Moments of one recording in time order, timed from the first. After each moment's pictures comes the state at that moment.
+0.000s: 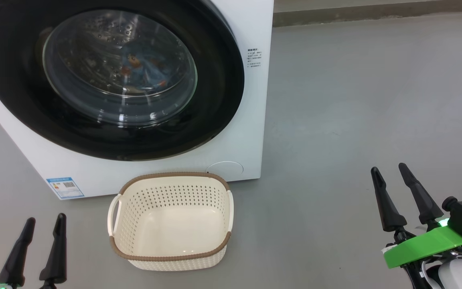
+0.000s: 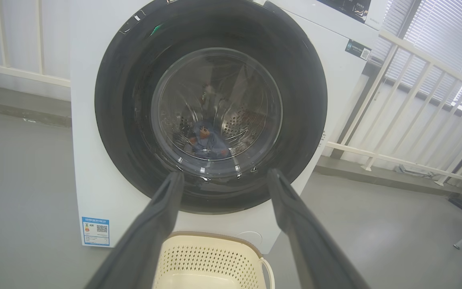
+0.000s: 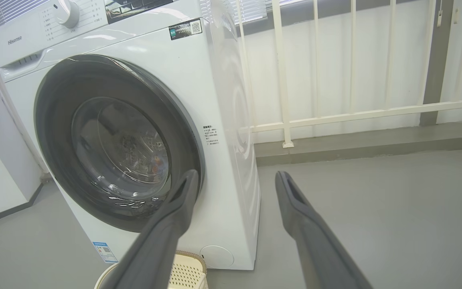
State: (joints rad) left arm 0.01 0.41 -0.13 0.15 -0.78 -0.13 -0.26; right arm -0.11 -0.25 0.15 0.19 0.50 0.13 -0.26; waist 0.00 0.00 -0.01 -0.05
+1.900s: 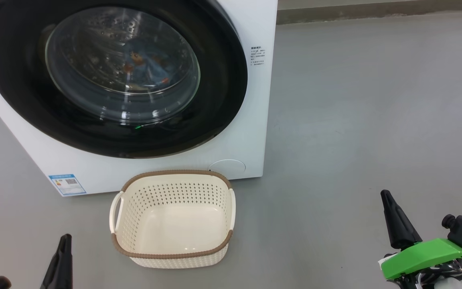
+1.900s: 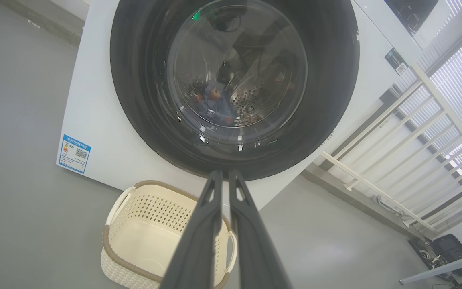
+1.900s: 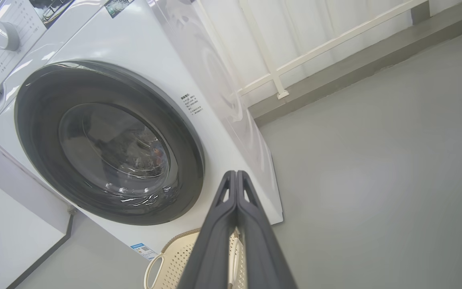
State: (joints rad) left arm 0.03 0.29 -0.12 0.21 -0.96 -0.13 -0.18; right arm -0.06 -0.17 0.12 0.26 0.73 0.13 -0.18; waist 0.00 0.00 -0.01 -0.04
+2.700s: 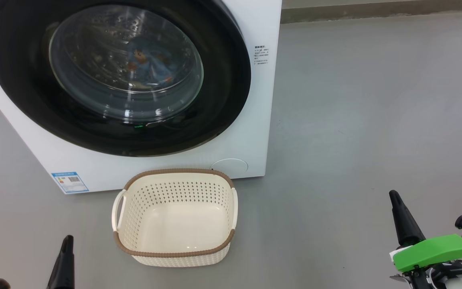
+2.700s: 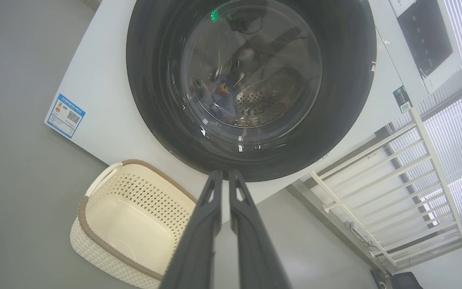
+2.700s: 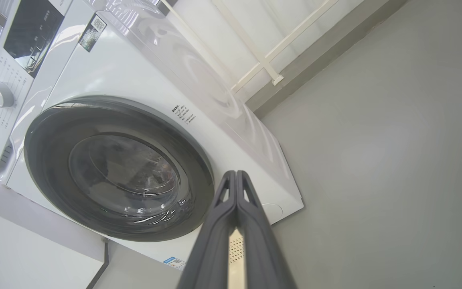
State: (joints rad) left arm 0.02 0.23 -0.07 0.22 -1.12 -0.13 -0.11; right arm -0.06 -0.15 0.06 0.26 0.94 0.13 -0.11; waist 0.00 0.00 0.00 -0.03
